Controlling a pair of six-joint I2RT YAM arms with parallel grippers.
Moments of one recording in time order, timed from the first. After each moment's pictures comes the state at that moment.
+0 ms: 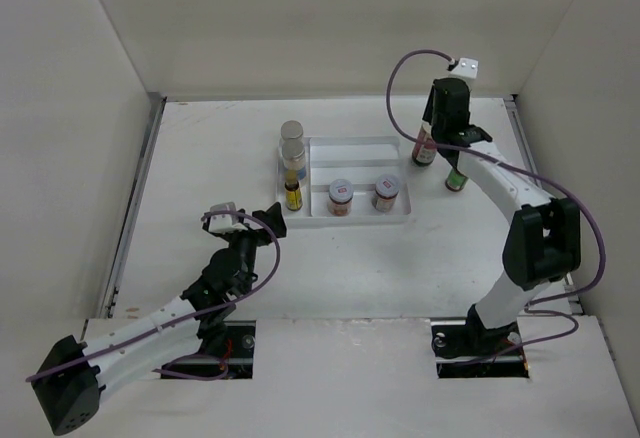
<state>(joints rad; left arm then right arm) -0.86 0.61 0.13 0.56 -0.82 -0.39 0.25 1.69 1.37 -0.01 0.52 0.21</state>
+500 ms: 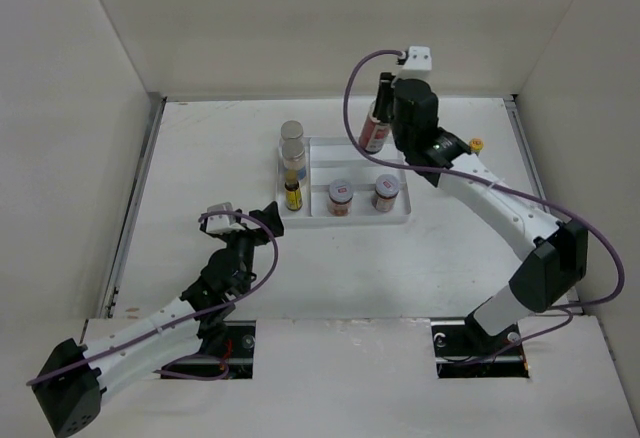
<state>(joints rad) -0.84 0.60 0.12 0.57 -0.82 -0.39 0.55 1.55 1.47 -0.05 0.55 0.17</state>
